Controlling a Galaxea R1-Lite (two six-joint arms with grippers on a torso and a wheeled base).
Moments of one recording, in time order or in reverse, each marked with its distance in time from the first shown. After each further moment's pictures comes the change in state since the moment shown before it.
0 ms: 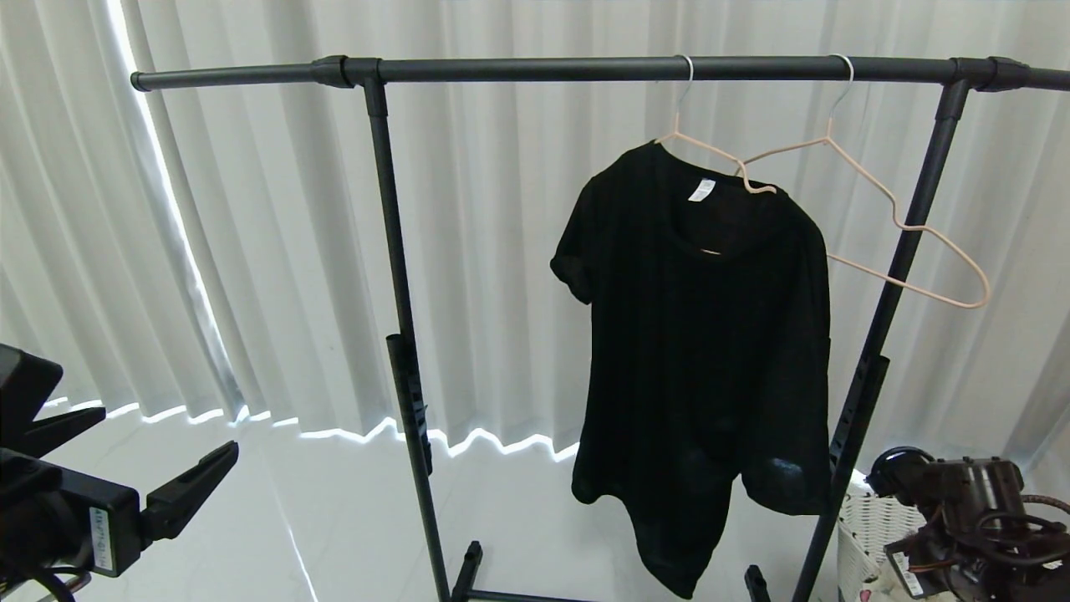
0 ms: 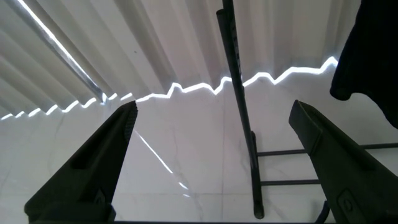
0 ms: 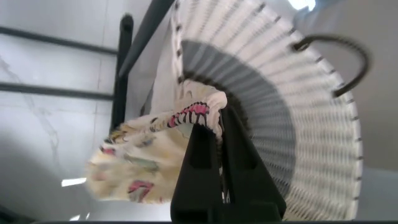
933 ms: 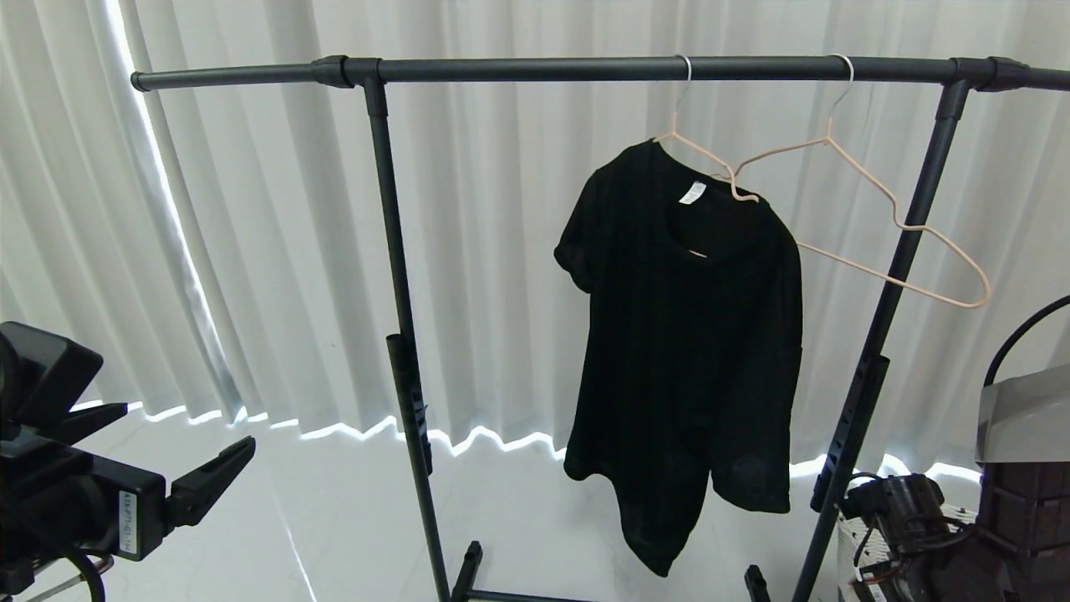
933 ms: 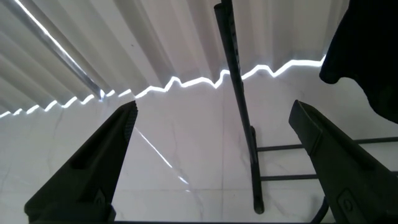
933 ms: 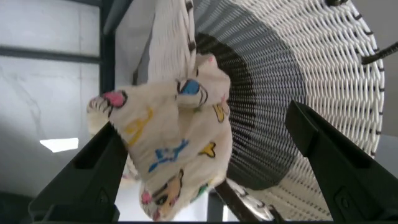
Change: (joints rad) left arm 0.001 0.070 -0.024 0.000 0.000 0.000; right arm -0.002 0.313 -0.154 0.082 -0.085 0.118
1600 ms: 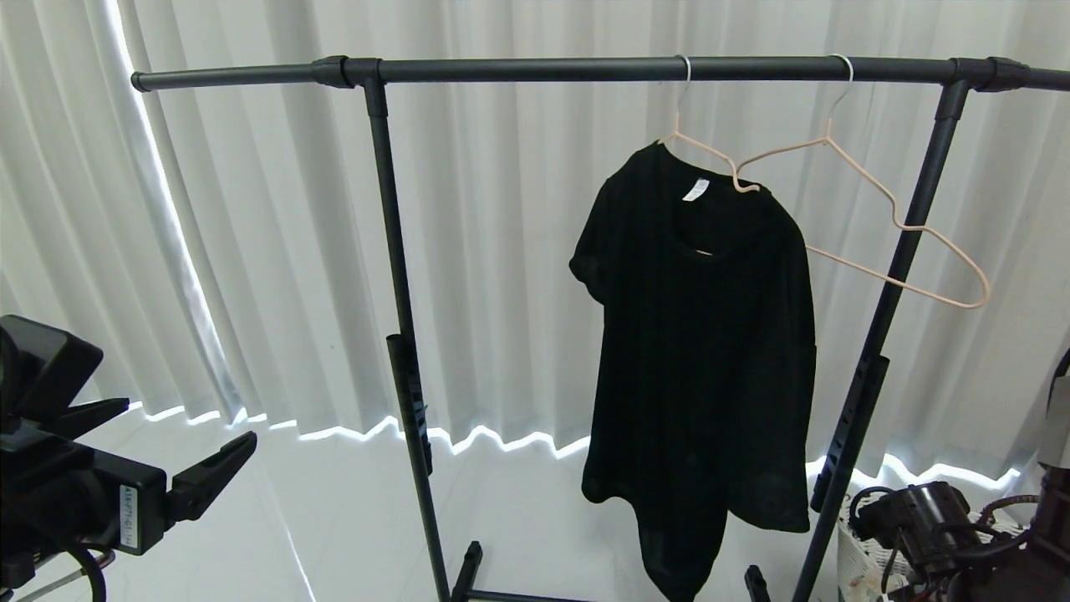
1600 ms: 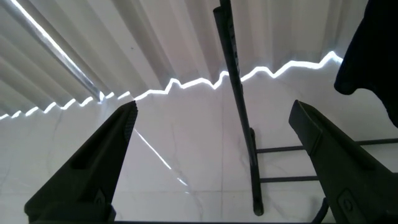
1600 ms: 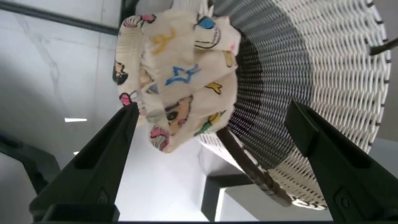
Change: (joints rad) left arm -0.001 0.005 -0.011 0.000 -0.003 0.000; right arm 0.048 -0.187 0.077 0.208 0.063 0.001
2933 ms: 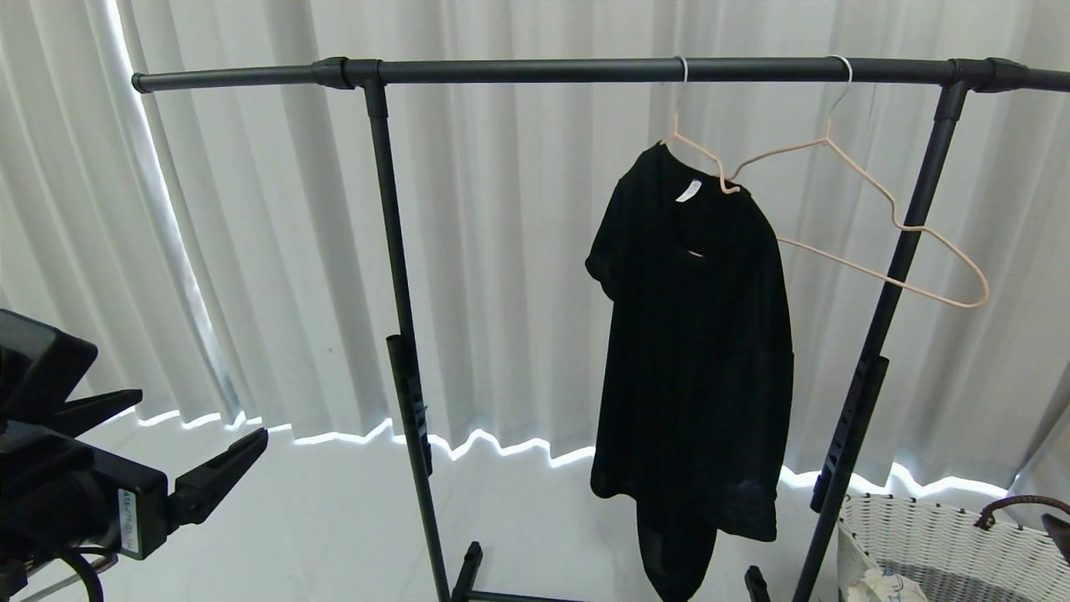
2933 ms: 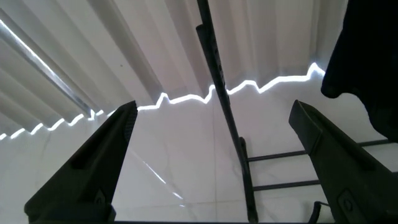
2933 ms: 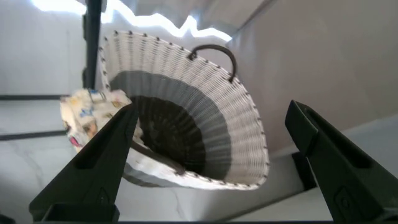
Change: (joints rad) left arm -0.064 -0.024 -0.010 0.000 -0.001 -0.005; right arm 0.025 -1.074 -0.202 0.754 -0.174 0.001
